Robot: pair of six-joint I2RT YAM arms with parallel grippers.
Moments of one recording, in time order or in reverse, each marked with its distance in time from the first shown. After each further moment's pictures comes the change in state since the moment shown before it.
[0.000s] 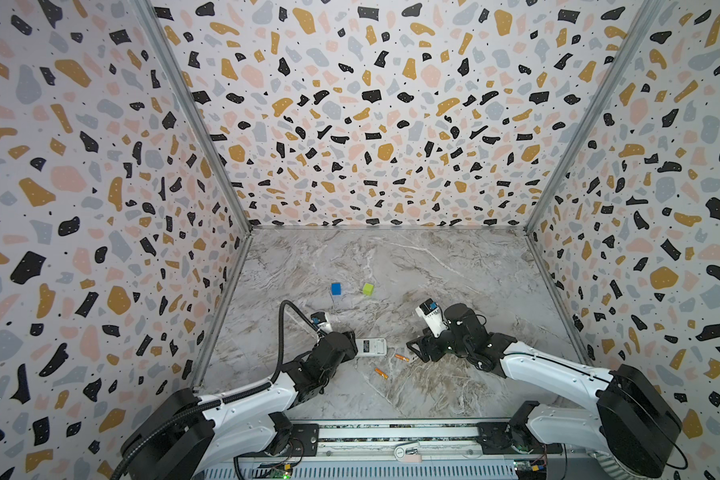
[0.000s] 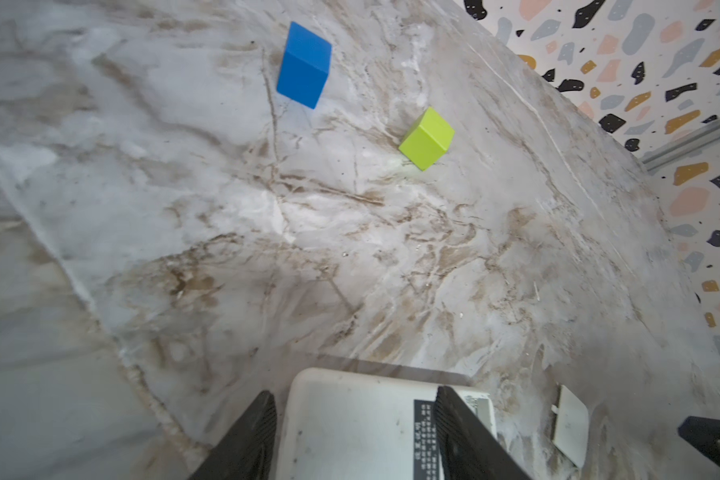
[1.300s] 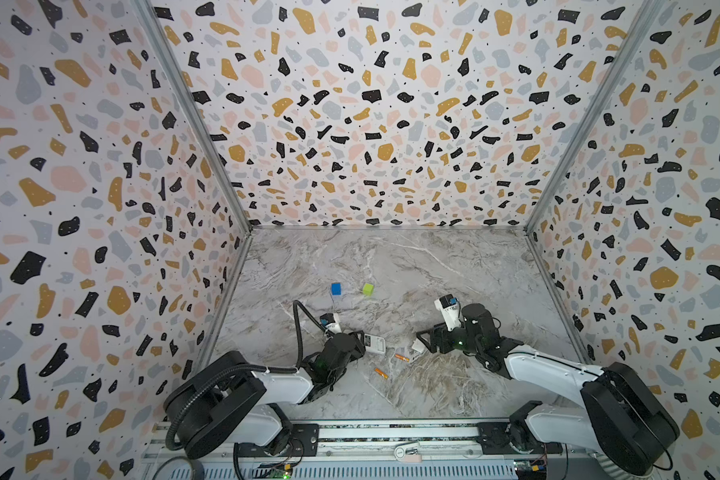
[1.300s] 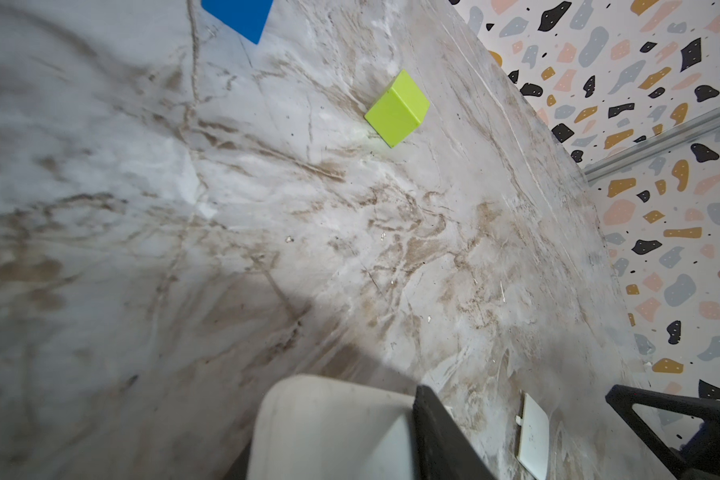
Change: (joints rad) left arm 0.000 0.294 -0.064 0.428 0.050 -0.094; right arm -0.203 0.021 -0.150 0.262 -0.104 0.142
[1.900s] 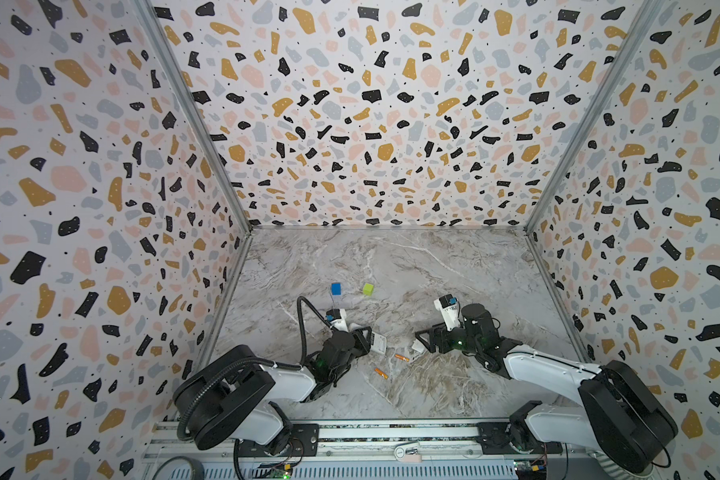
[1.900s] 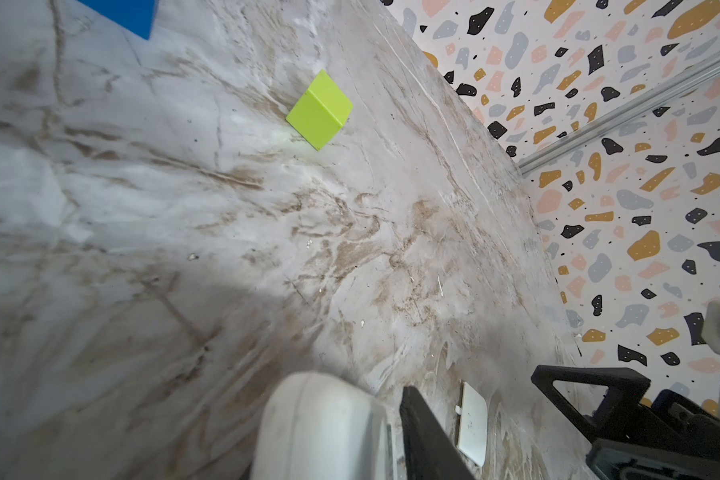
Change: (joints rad) left arm 0.000 0.055 0.004 0.175 0.089 0.045; right arm 0.000 0.012 -0.005 0.026 -0.021 0.026
